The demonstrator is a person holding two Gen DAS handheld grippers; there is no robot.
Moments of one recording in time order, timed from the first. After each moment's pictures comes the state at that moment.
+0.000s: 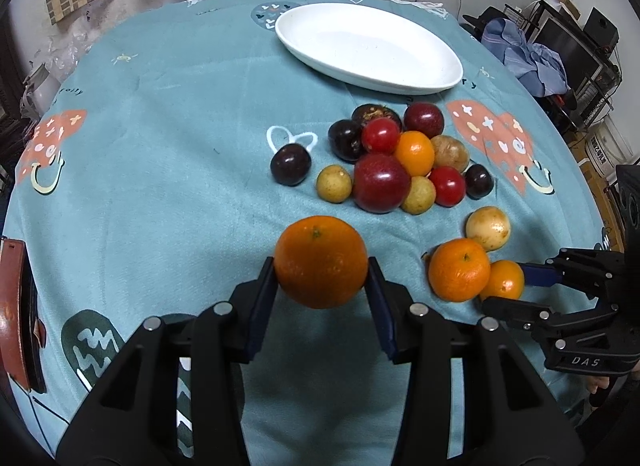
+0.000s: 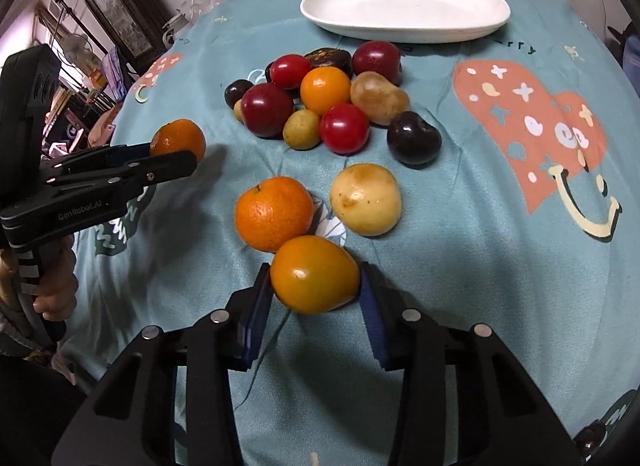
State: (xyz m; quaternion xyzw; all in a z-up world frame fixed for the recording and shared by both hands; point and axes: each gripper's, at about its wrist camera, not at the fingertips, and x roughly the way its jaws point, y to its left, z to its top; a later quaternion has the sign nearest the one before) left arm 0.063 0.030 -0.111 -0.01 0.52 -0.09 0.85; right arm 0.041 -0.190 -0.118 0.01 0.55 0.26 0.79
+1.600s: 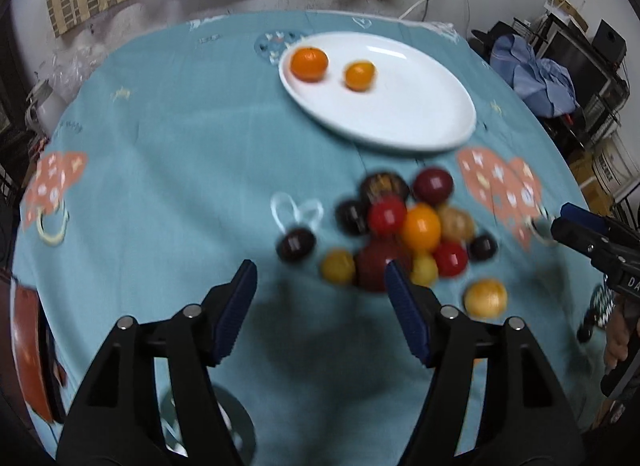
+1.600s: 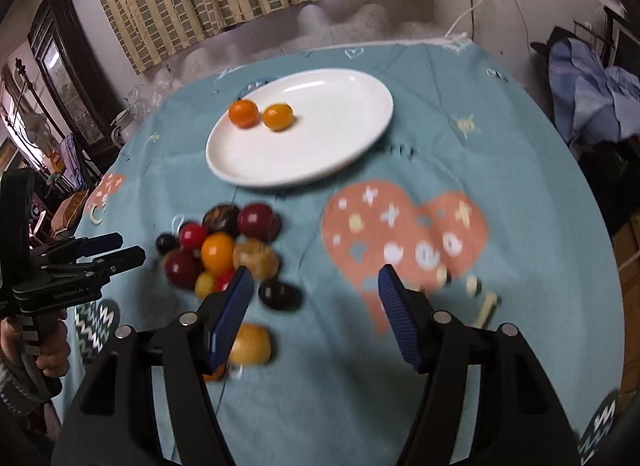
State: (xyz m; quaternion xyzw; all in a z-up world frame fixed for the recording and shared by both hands) left arm 0.104 0.021 -0.089 -0.01 0.51 -0.08 0.86; right arm 0.082 -0.250 -0.067 0.05 0.47 0.16 0.87
